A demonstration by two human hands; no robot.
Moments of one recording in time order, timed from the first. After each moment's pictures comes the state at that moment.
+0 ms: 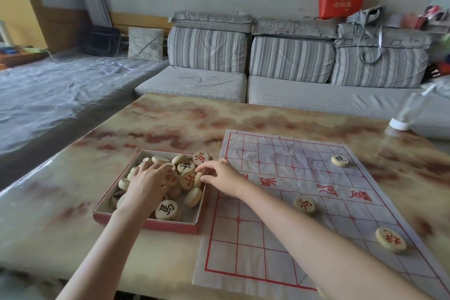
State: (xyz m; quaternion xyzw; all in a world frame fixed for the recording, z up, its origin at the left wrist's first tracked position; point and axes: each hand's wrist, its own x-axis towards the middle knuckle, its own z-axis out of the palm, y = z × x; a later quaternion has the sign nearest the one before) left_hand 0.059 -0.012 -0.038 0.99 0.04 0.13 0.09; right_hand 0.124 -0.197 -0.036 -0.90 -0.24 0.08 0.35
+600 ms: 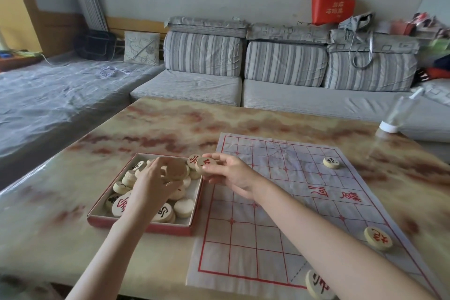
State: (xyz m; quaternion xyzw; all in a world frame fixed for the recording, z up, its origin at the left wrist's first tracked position) left_hand 0.042 -0.043 -0.016 0.91 0.05 0.22 0.35; right_hand 0.102 -0.225 0.001 -0.66 -0.16 0.23 0.70
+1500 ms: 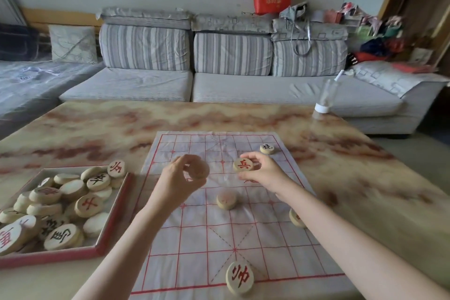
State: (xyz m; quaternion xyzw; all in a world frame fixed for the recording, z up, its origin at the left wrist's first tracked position) left_hand 0.092 -0.223 -0.020 0.90 -0.11 0.12 0.42; right_hand 0.102 -0.444 -0.014 -0.83 0.00 0.01 0.55
